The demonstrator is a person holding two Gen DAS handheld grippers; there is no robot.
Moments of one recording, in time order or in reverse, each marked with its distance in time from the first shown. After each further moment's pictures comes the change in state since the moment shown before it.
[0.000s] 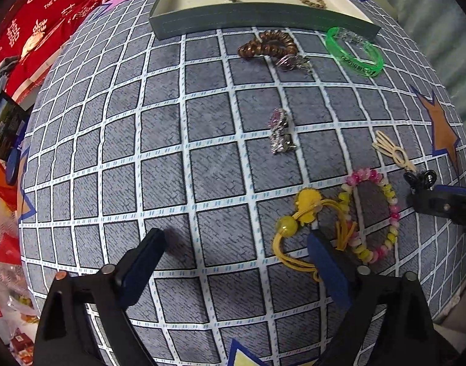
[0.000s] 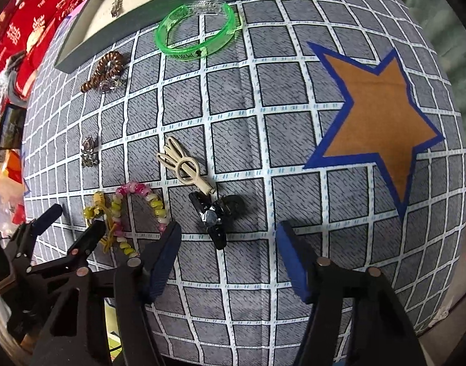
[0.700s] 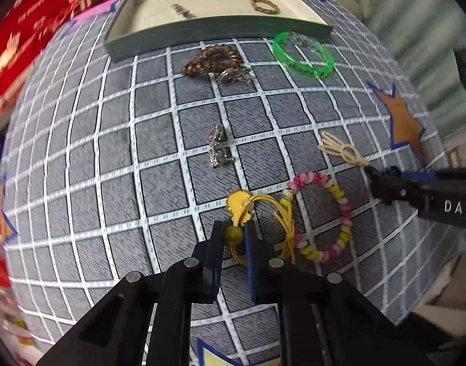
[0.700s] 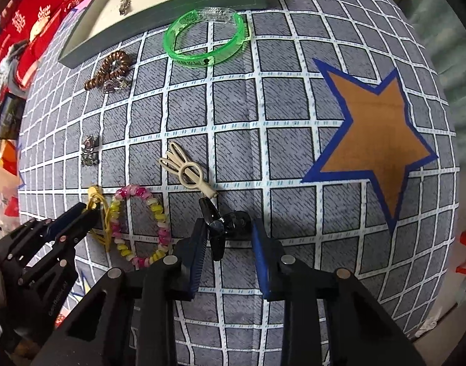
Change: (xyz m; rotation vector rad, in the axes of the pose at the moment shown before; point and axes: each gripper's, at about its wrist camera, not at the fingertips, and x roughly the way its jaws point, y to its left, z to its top) left arm -0.006 -0.036 0.014 0.050 -0.019 -0.146; right arm -0.003 0.007 -0.002 -0.028 -0.016 -0.007
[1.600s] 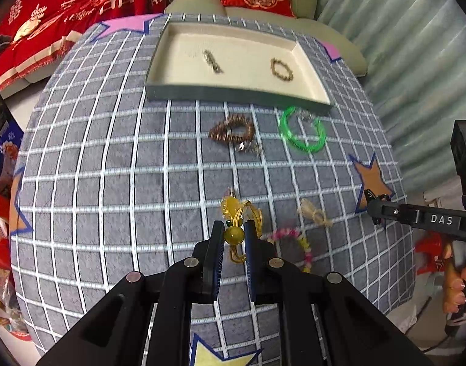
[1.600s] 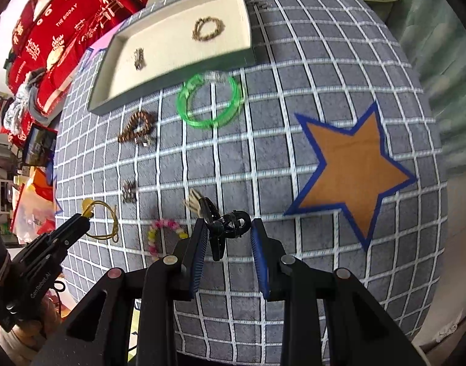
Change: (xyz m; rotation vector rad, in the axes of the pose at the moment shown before) left arm -0.072 0.042 0.015 -0.138 -0.142 -0.103; right arm -0.066 -0.037 0.023 0.033 -0.098 0.116
